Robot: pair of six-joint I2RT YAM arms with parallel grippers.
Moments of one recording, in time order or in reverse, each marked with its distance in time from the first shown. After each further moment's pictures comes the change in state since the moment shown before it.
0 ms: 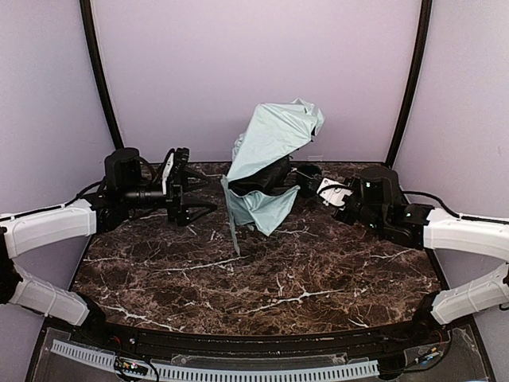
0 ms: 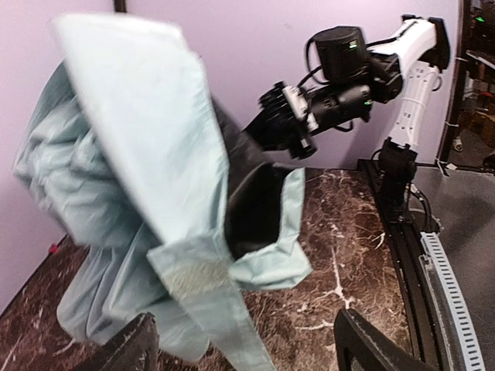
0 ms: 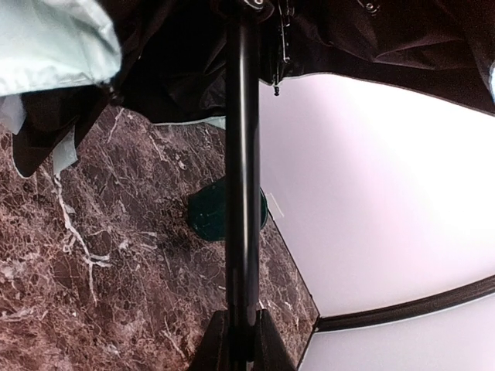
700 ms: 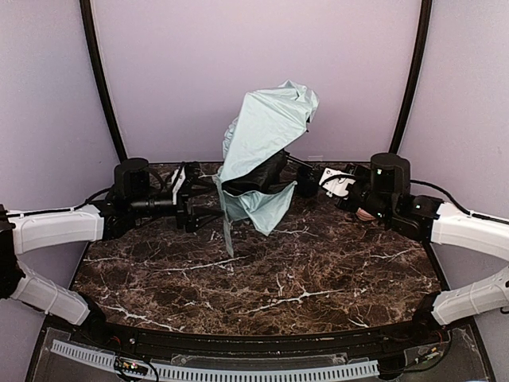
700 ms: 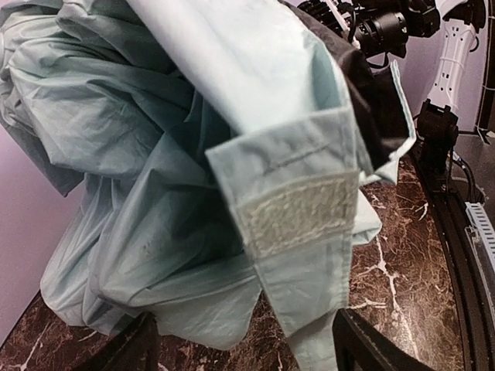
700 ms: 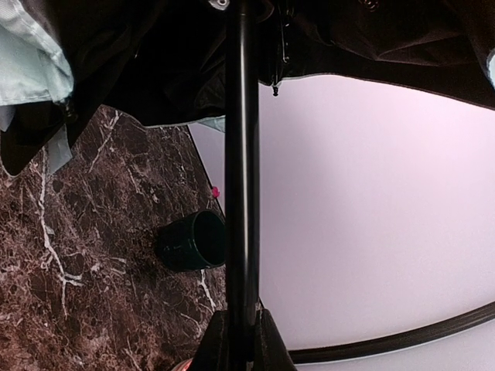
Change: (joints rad) left arm -0.065 0.022 -0.050 0.058 -0.164 0.135; right arm -0.013 -0.044 0.070 -0.008 -0.090 -0.159
